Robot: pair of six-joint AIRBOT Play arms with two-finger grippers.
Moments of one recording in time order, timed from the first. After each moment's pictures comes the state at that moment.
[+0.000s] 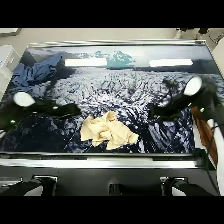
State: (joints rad) left arm -0.08 -1.21 1.03 0.99 -1.20 -1.54; right arm 0.08 -1.27 1.17 -1.25 1.47 1.61
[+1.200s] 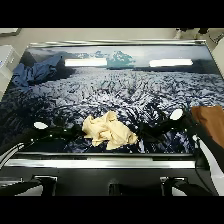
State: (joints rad) left arm -0.08 -1.34 0.54 0.44 -0.87 -1.21; right arm 0.08 -1.29 0.77 -0.97 1.18 1.64
